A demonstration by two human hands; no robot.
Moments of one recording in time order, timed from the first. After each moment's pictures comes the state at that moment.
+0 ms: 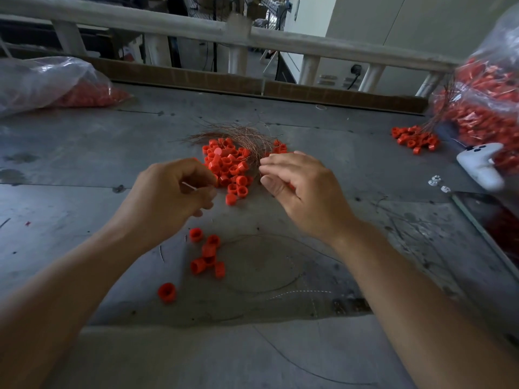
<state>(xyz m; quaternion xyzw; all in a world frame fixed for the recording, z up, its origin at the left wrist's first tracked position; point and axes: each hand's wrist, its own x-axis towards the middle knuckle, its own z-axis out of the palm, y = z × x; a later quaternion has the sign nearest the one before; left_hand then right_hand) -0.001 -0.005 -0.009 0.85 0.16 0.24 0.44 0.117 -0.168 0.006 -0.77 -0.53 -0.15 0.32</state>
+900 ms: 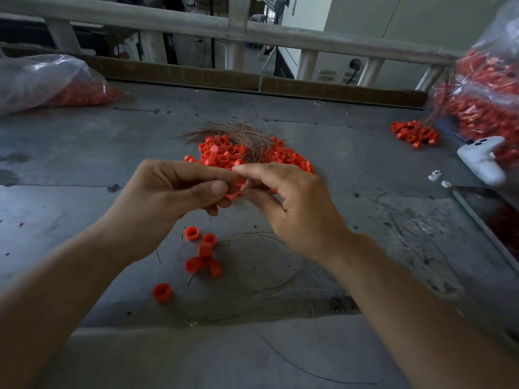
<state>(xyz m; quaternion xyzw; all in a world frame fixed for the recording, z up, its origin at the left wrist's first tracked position) -0.011 -0.023 0.006 0.73 -0.01 0.19 0.66 0.092 -0.171 0.005 -0.70 -0.57 -0.13 0.41</state>
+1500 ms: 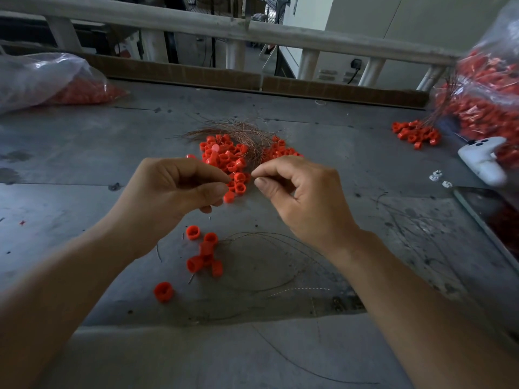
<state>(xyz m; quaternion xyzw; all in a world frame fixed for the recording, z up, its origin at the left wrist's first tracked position) -0.007 -0.026 0.008 0.77 0.08 0.23 0.60 0.099 -0.175 0.009 -0.74 -0.51 -0.14 0.43</state>
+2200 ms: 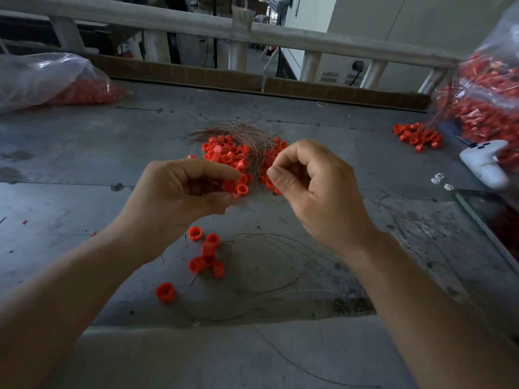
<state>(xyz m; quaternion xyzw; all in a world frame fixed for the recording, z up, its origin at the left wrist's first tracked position) -0.009 -0.030 0.006 0.77 0.06 0.24 0.59 0.098 -0.179 0.022 -0.74 -0.49 -0.13 0.43</state>
